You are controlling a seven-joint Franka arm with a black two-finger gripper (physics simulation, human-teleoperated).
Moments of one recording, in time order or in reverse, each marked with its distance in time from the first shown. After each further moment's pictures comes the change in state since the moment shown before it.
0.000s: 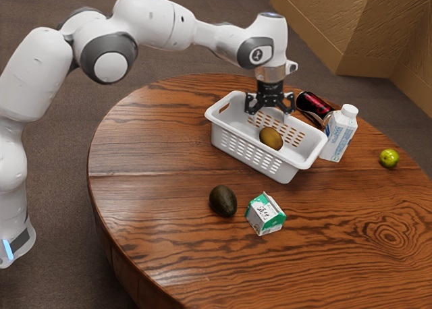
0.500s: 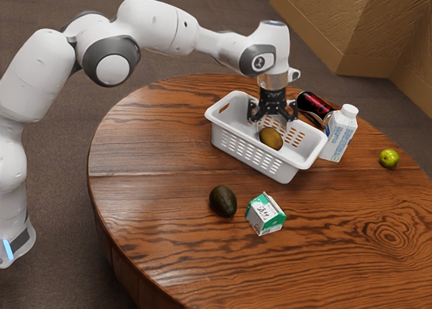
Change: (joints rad) arm -0.010 0.020 -0.015 -0.010 -0.021 0.025 0.002
